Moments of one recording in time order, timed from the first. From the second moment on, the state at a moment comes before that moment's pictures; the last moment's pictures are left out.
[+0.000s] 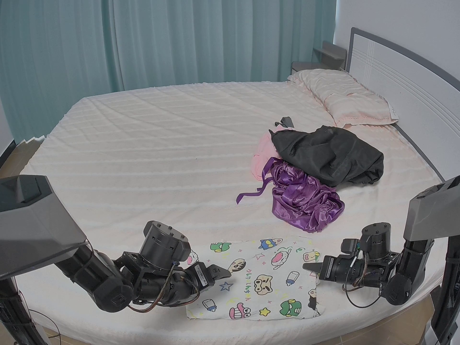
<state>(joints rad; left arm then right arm) -0.64 2.00 -0.60 -0.57 -0.14 -1.07 0.38 2.21 -0.28 -1.36 0.31 0.62</state>
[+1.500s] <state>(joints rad) -0.52 1.50 -0.54 -0.47 0.11 -0.89 0.28 1.73 -0.05 -1.39 0.13 0.54</state>
